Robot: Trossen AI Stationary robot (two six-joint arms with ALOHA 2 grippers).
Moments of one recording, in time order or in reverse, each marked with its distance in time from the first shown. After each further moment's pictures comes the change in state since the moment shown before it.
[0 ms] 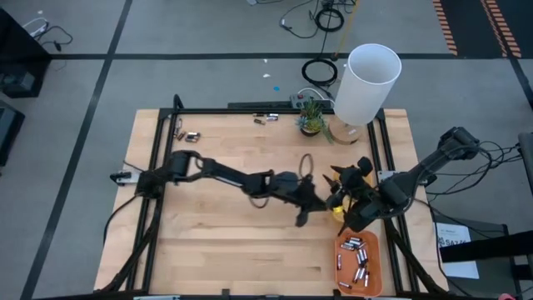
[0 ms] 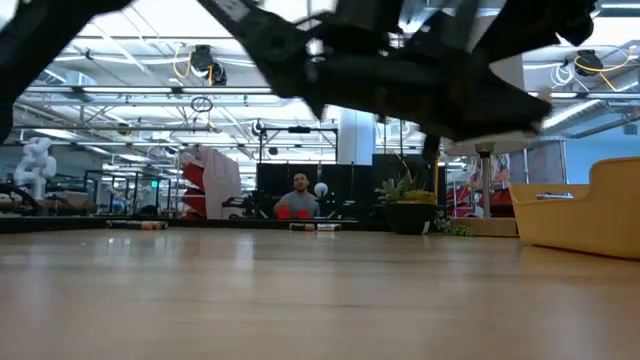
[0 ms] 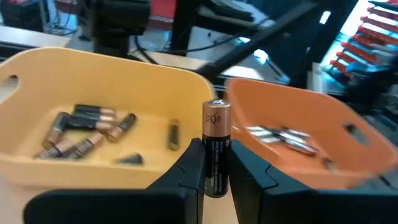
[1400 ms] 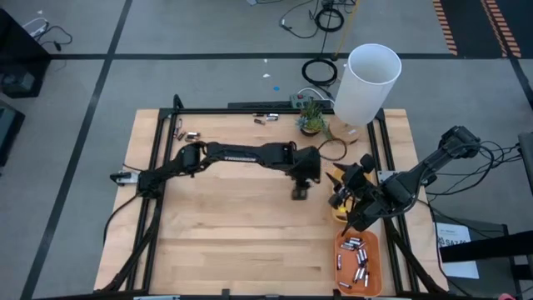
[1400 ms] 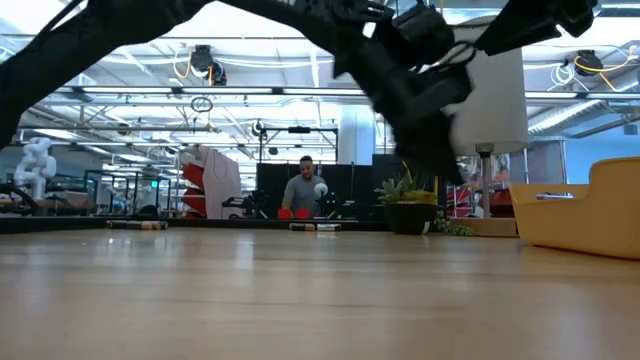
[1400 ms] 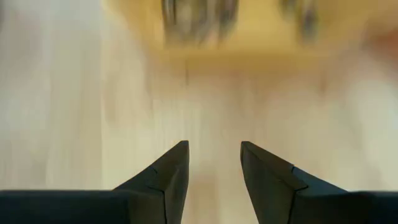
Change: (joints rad) left arm 0.140 0.135 0.608 -1.194 -0.067 0.355; right arm 0.014 -0.026 -0.001 -0.027 0.040 -0.077
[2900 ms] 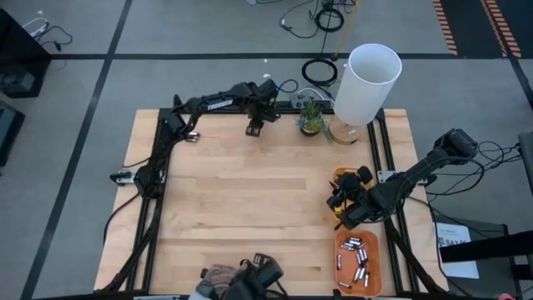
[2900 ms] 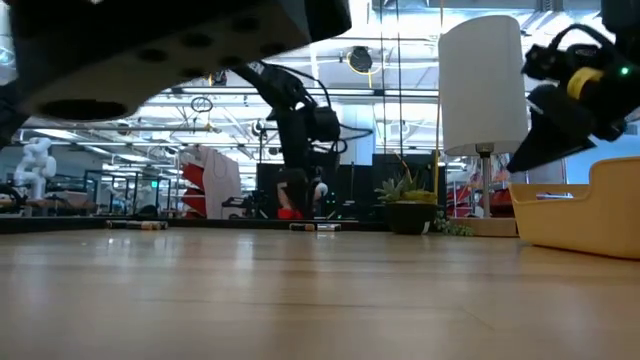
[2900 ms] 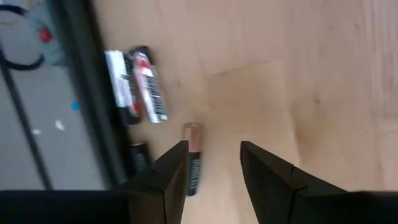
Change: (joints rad) left arm 0.553 -0.081 -0.165 -0.256 -0.118 0.715; right arm -0.051 0.080 -0.367 0.194 -0.226 0.317
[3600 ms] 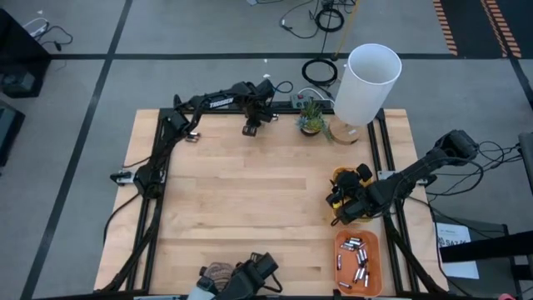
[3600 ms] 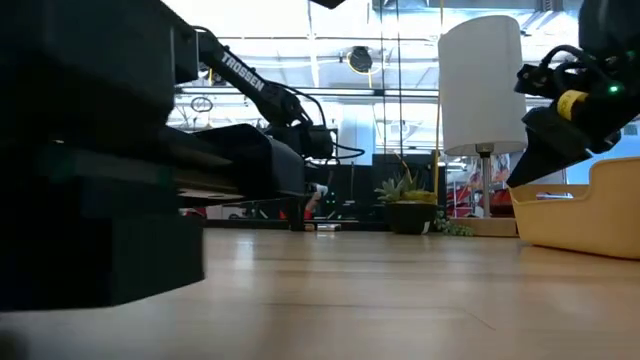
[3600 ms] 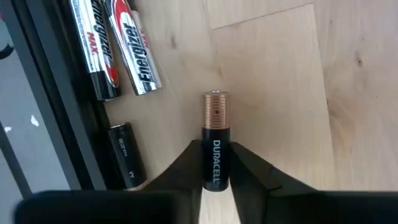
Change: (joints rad) left arm 0.047 0.102 0.004 -0.022 0.044 0.040; right arm -0.070 0.000 -0.037 0.047 -0.039 -0.087
